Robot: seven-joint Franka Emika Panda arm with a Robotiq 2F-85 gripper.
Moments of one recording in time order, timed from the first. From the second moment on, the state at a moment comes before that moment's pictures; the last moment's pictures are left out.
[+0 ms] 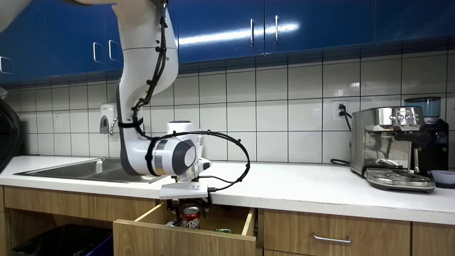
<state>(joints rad) -0.09 0.48 0.07 -2.36 -0.08 3.10 -0.26</state>
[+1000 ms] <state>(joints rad) -0.09 0.34 0.07 -2.51 -0.08 3.10 -0.25</state>
